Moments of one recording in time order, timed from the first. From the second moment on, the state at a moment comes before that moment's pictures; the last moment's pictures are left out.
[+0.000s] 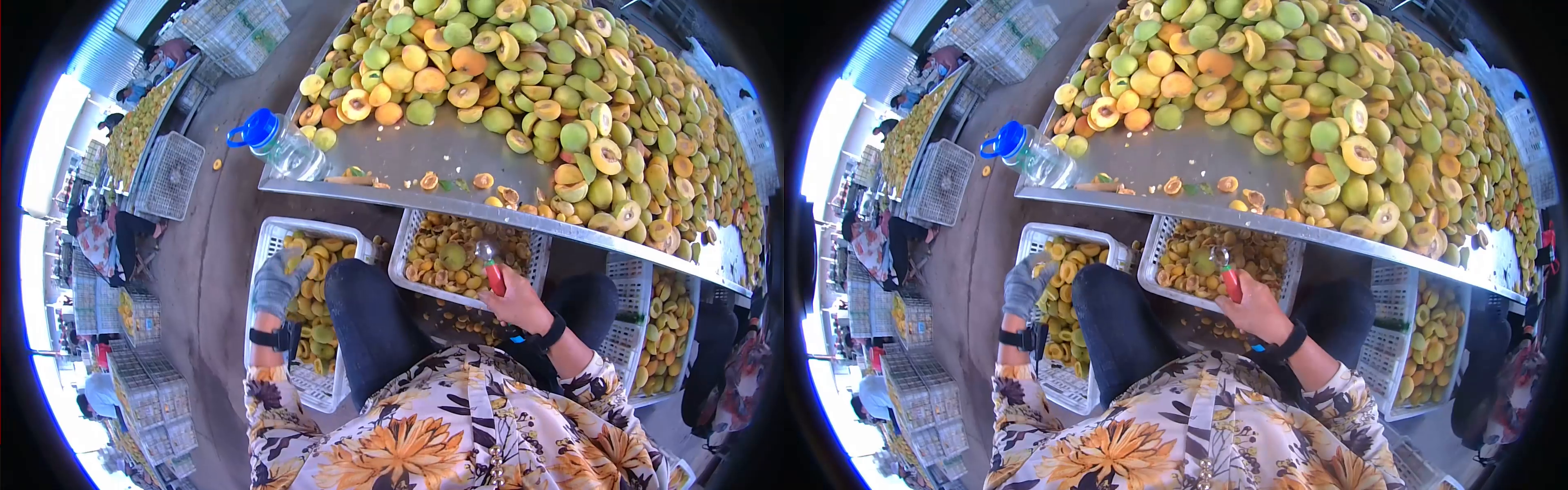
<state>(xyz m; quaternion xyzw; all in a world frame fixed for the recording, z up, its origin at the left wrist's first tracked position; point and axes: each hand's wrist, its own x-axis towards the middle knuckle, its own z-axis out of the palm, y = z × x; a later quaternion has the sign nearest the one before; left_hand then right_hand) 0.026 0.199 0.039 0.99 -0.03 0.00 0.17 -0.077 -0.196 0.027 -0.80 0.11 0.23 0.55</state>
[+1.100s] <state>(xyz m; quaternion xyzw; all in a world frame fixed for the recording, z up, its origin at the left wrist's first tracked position) 0.071 -0.029 0.079 0.51 -0.07 -0.42 0.75 -0.049 -0.206 0.073 -0.84 0.05 -0.14 0.52</state>
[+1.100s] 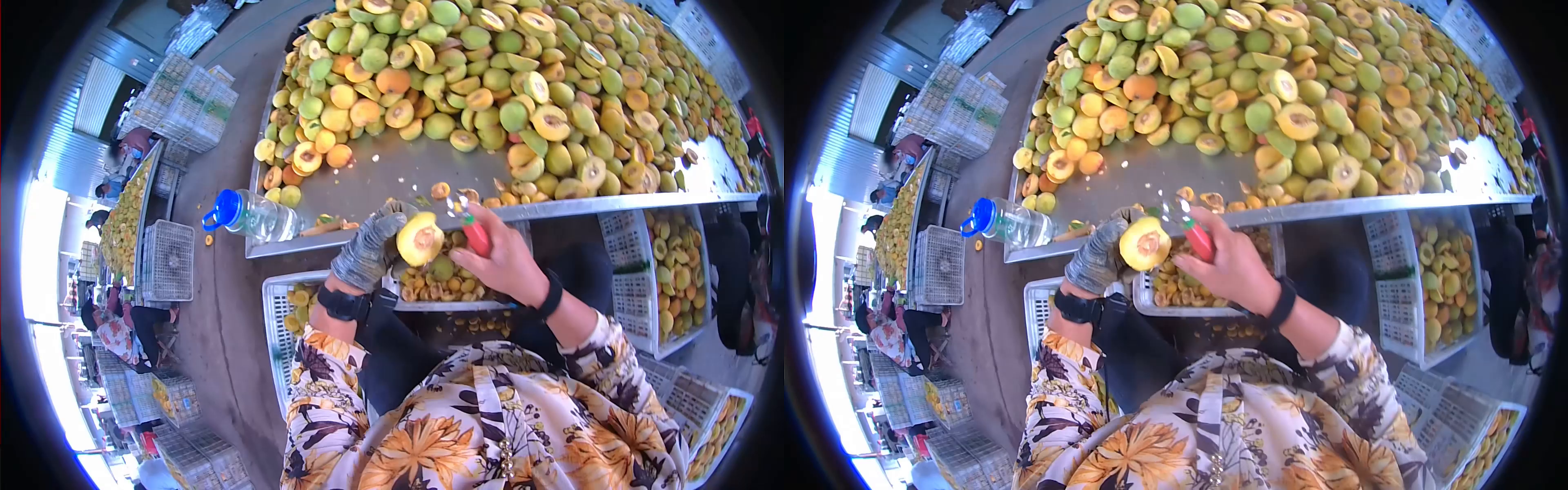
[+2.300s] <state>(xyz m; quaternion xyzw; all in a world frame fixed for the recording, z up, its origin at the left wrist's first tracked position) -0.006 -0.016 -0.048 0.47 0.04 -0.26 0.85 -0.116 -0.156 0.027 -0.87 0.01 -0.12 0.48</state>
